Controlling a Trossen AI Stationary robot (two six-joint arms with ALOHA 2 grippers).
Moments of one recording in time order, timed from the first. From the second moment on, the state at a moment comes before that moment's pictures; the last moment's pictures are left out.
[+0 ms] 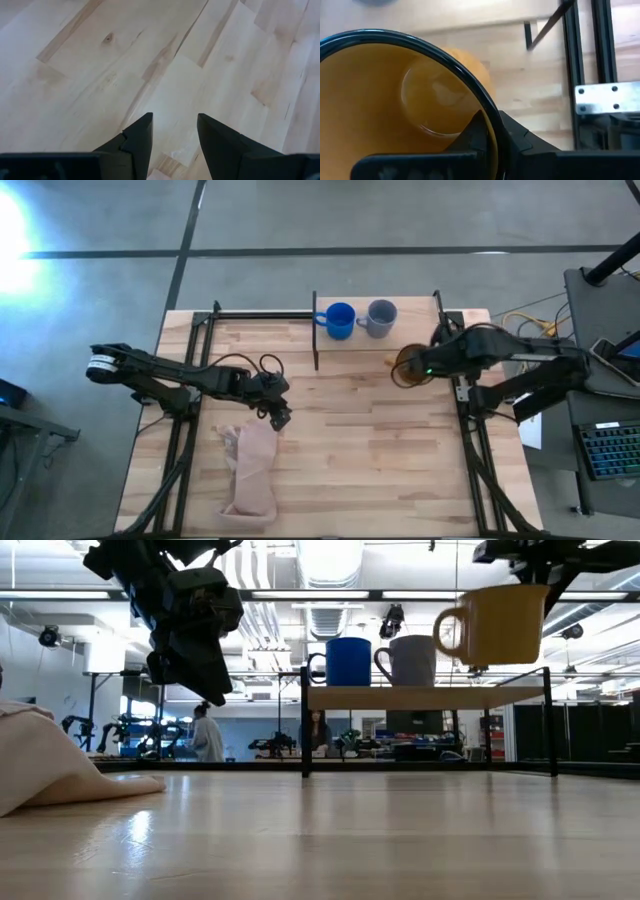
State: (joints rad) left arm -0.06 1.29 0.81 -0.41 -0.07 -0.65; right arm 0.00 1.18 1.30 -1.57 0.35 1.64
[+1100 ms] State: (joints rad) left arm -0.06 1.29 0.81 -0.41 -0.06 -0.65; right arm -0.78 1.16 1.38 -1.48 0.28 0.84
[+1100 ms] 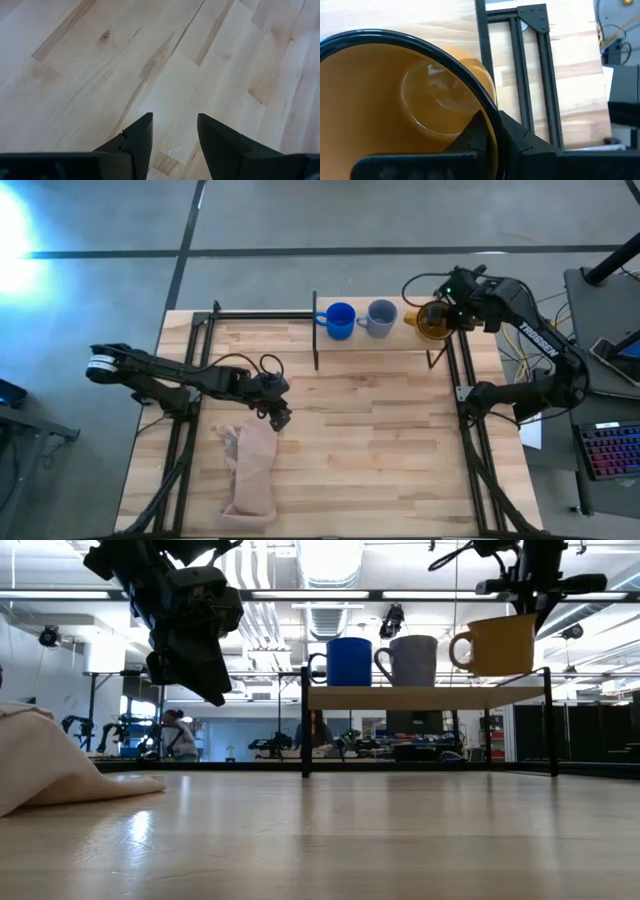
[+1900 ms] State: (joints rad) left arm -0.06 1.29 0.81 -0.41 -0.06 -0.65; right arm -0.92 1.29 1.44 -1.44 0.10 0.51
